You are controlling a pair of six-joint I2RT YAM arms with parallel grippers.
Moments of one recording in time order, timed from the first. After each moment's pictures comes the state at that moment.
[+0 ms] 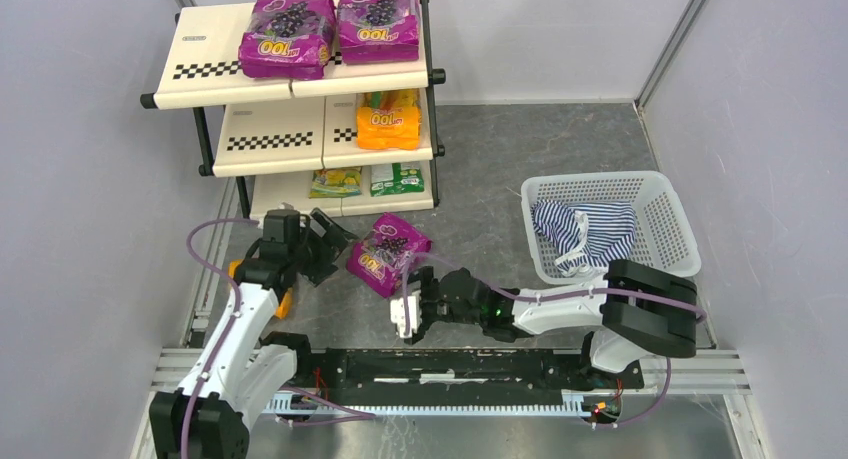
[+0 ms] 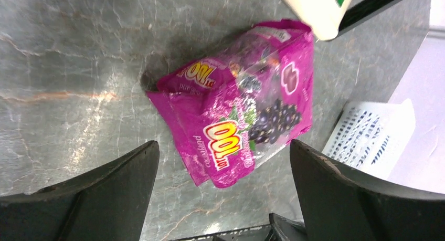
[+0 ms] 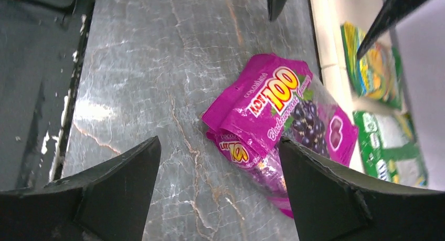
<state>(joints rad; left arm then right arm) -0.11 0.84 0.58 -0.56 0.17 -0.94 1.25 1.53 0.60 0.57 -0.05 -0.57</state>
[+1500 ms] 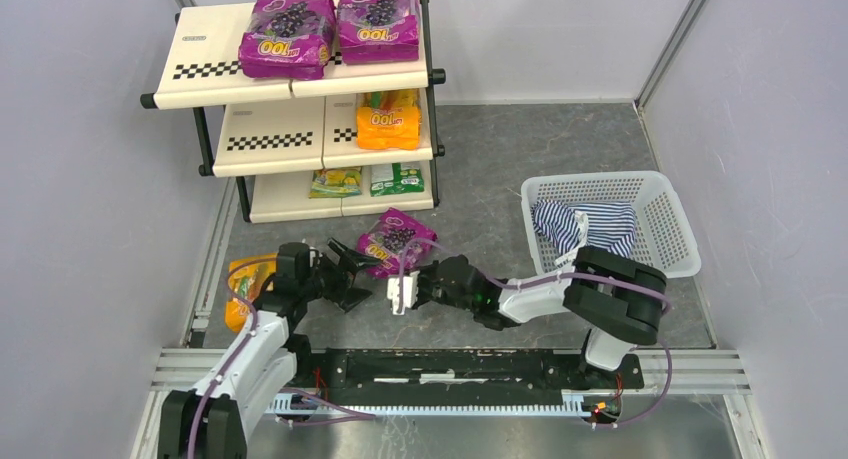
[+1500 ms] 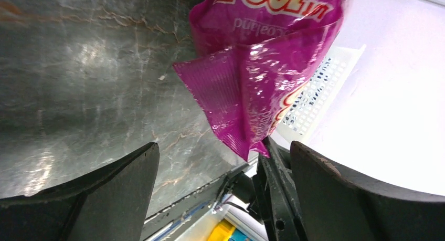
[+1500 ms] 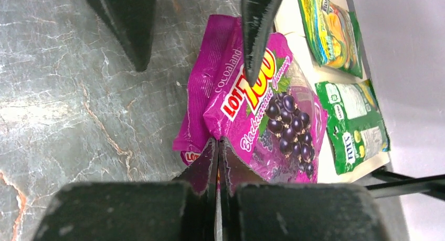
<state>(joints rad) -0.12 0.75 0.19 -0.17 0.53 -1.21 1.19 1.71 0.63 0.76 0.04 -0.74</state>
